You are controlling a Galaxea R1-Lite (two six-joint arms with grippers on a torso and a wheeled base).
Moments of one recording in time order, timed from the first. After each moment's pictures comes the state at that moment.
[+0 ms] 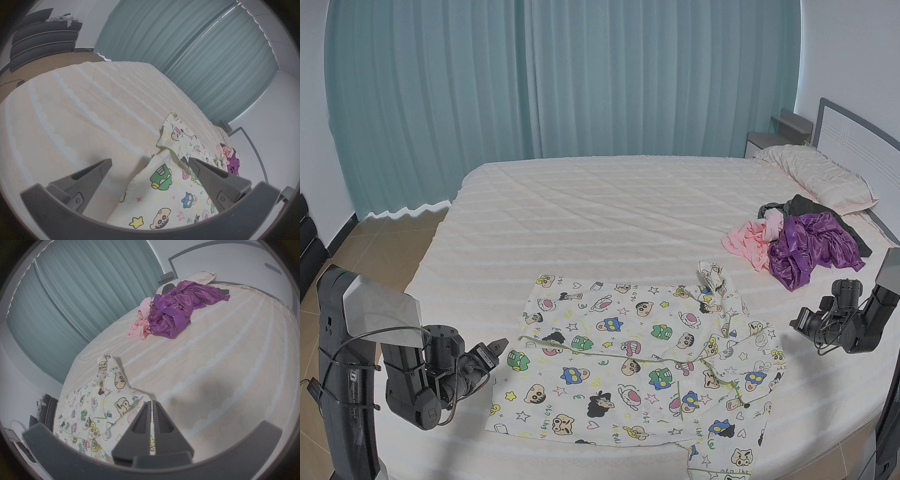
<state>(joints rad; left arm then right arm) -0.19 2.40 -0.40 -1.48 0.04 -0.80 -0.25 2.29 -0.72 -0.90 0.26 0.37</state>
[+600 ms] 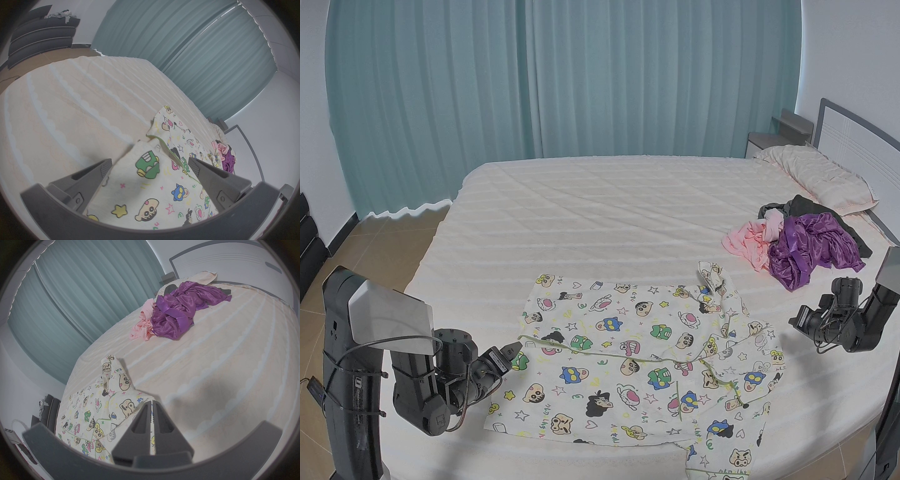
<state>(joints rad) -0.26 2.40 -0.40 -1.48 0.05 -0.84 -0.25 2.28 -0.72 -0.90 0.27 0.38</state>
